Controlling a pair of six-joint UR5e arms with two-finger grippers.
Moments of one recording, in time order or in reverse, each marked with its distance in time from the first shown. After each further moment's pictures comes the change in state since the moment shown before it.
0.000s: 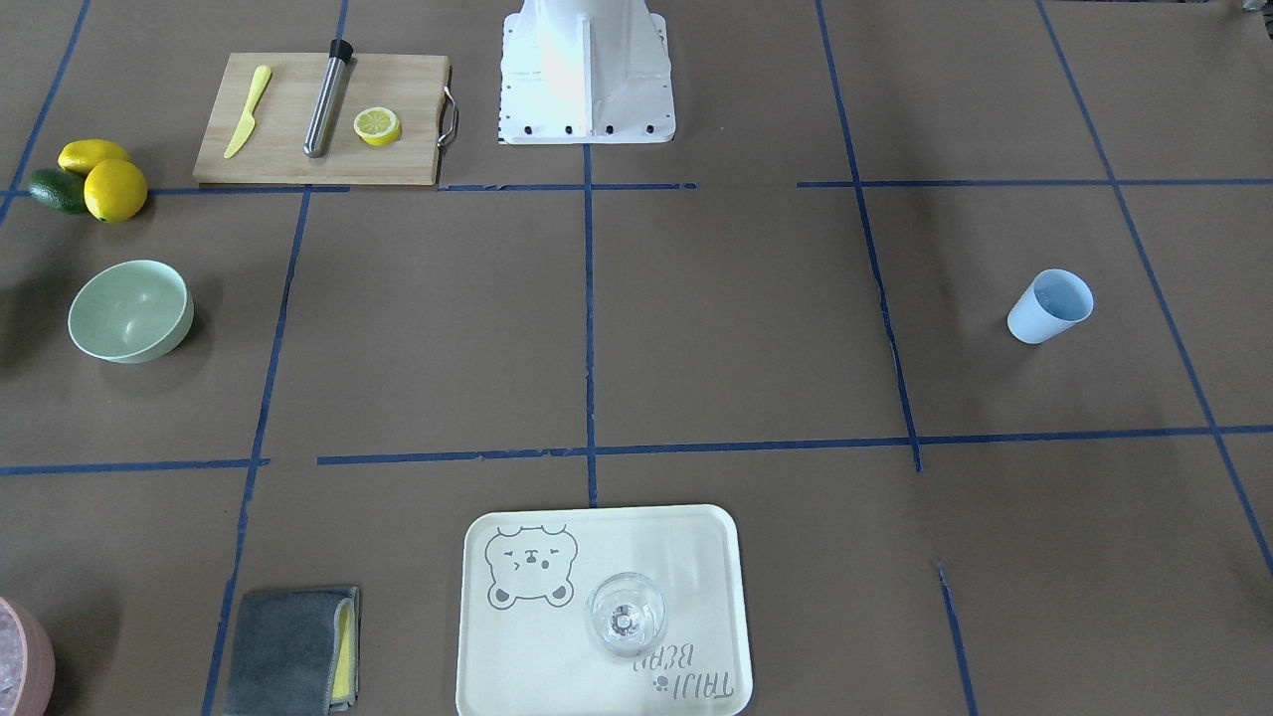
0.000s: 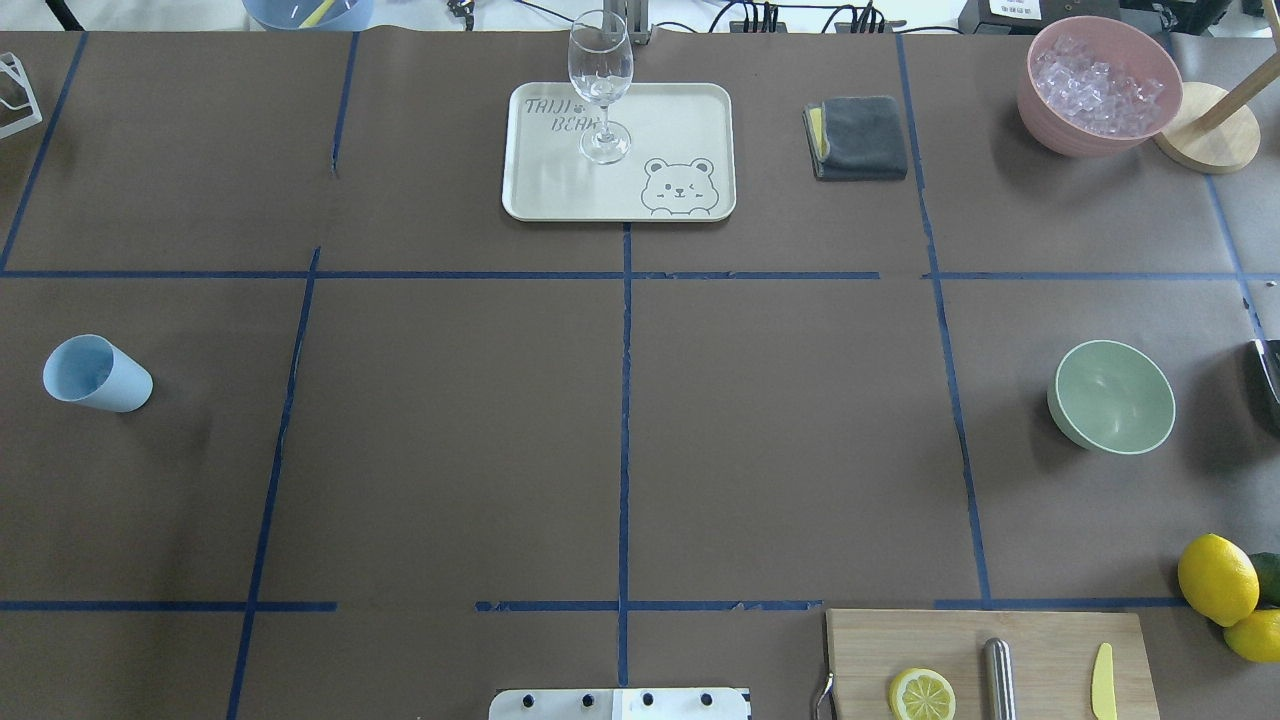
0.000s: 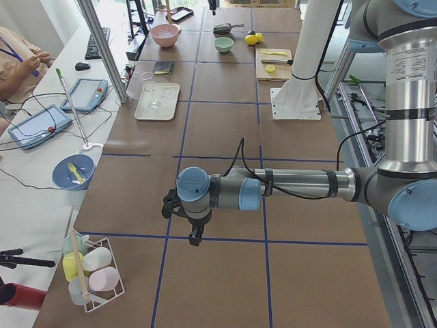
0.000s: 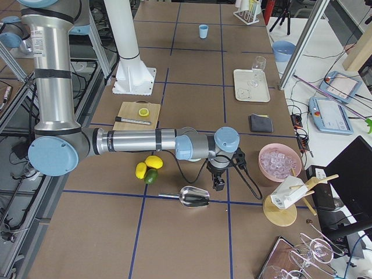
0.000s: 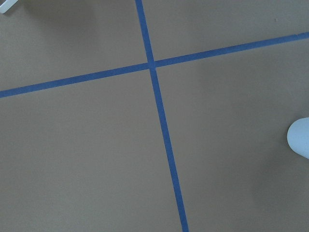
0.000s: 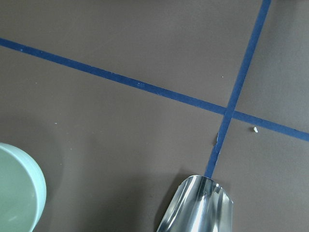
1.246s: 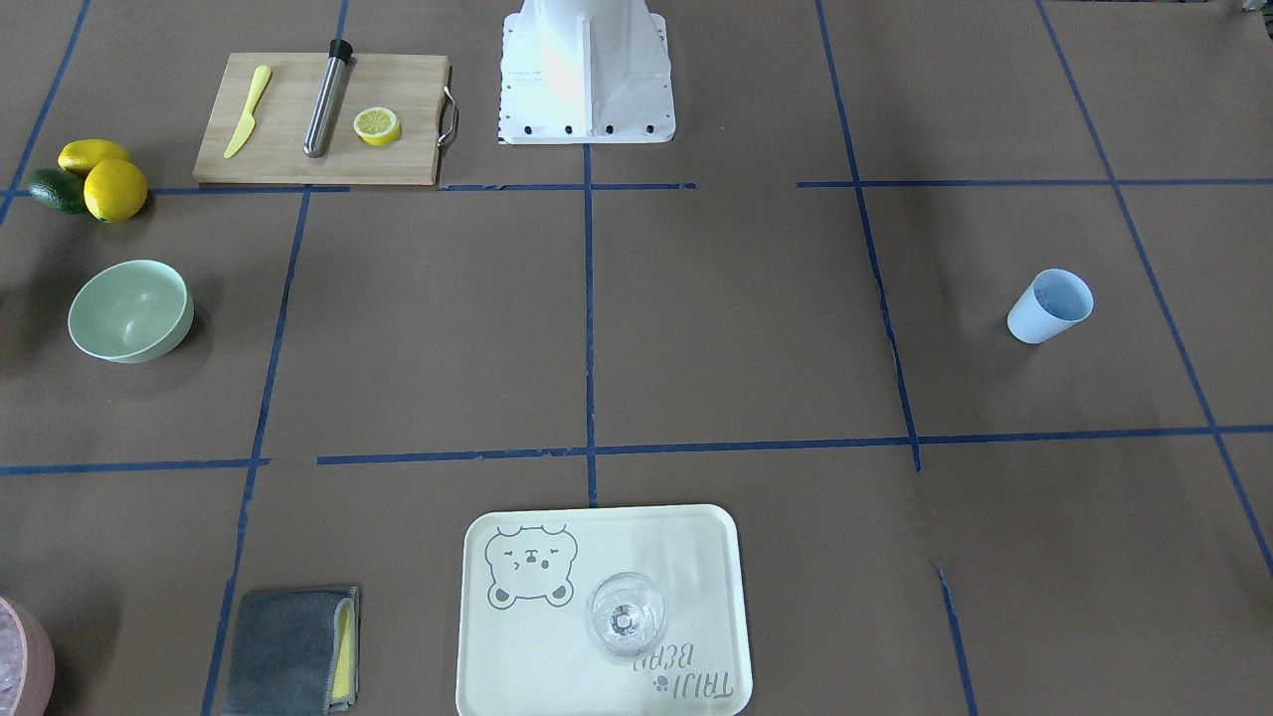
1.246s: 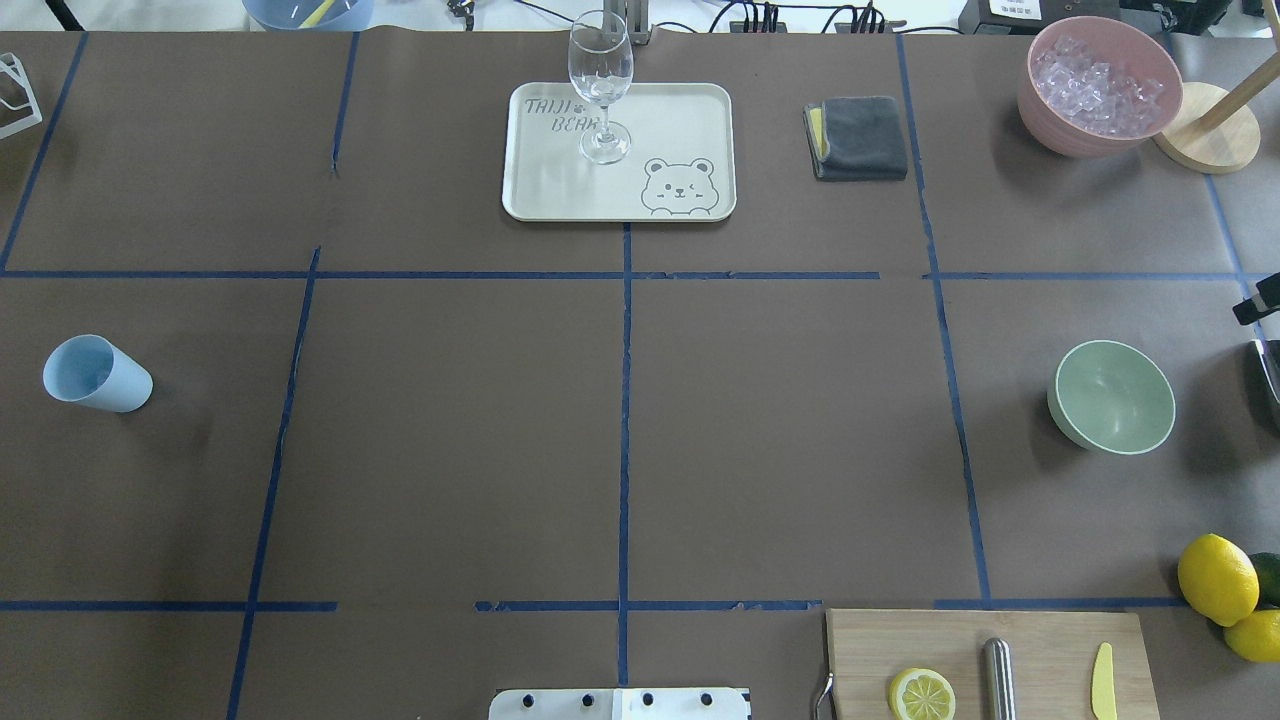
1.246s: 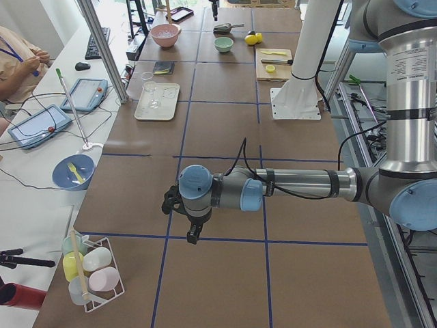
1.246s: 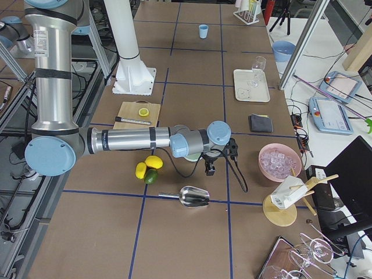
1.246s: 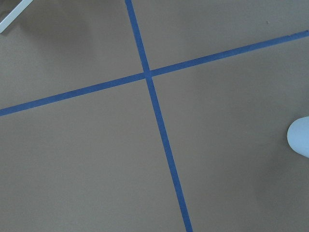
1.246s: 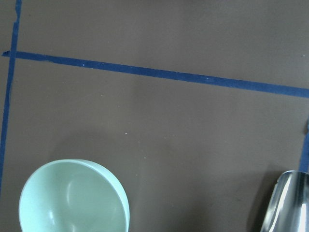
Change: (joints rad) left arm 0.003 0.017 -0.024 -0.040 0.003 0.023; right arm -0.117 -0.079 0.068 0.226 0.106 0.391
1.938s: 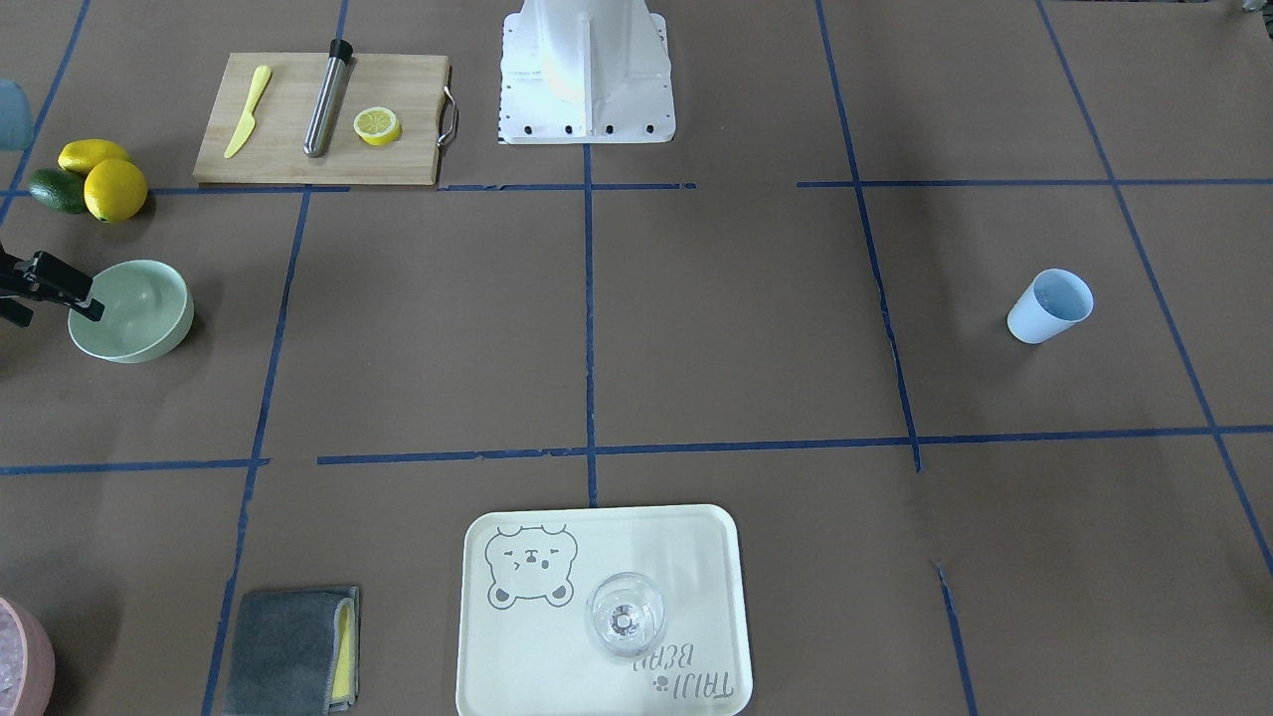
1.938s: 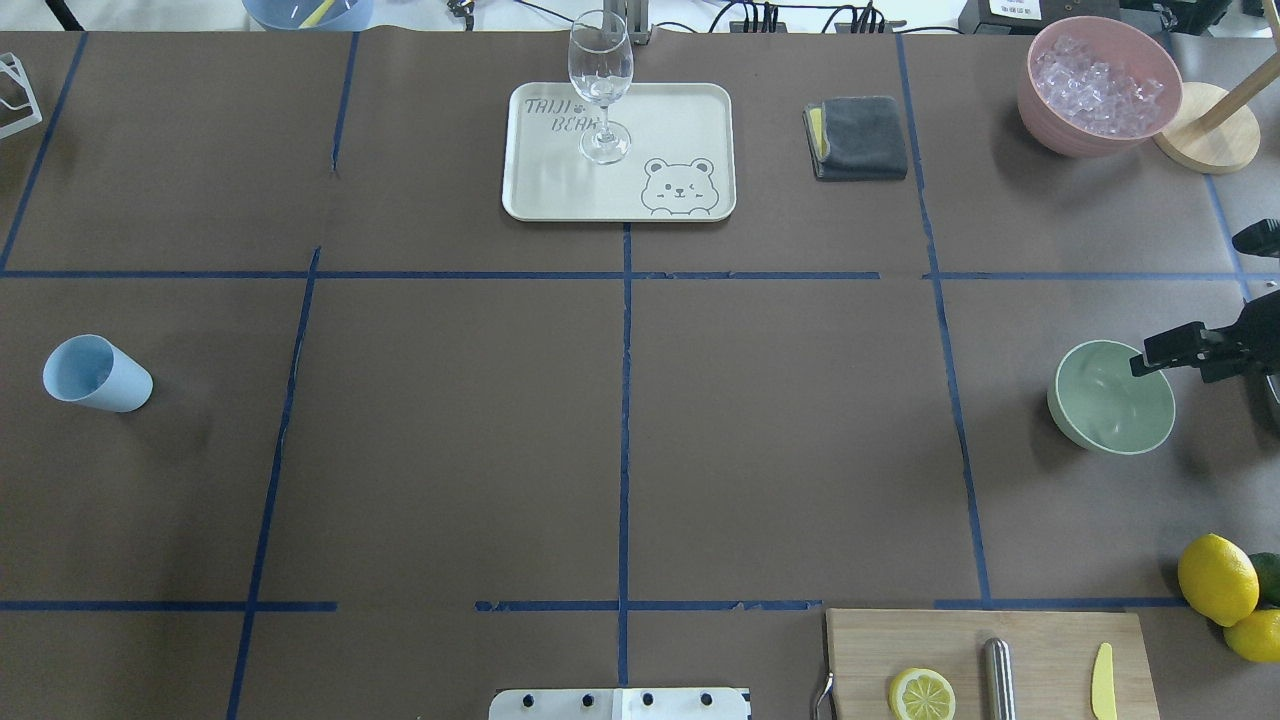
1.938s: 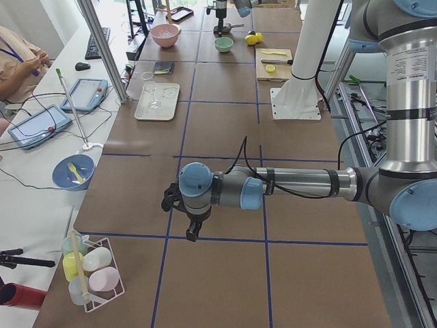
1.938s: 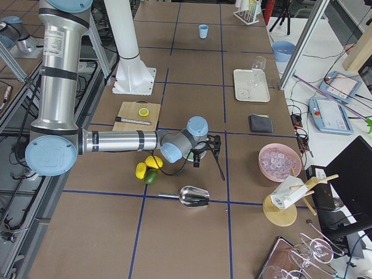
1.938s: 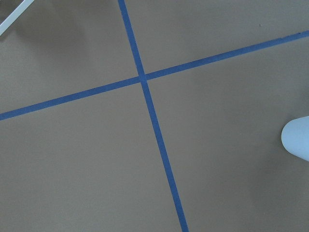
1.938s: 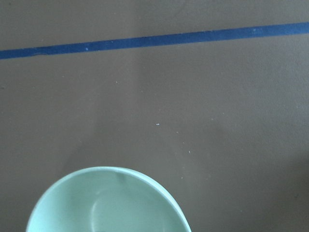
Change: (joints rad) left arm 0.000 -0.001 -0.010 -0.005 -0.008 0.001; right arm -0.247 -0.087 0.001 0.405 -0.182 0.561
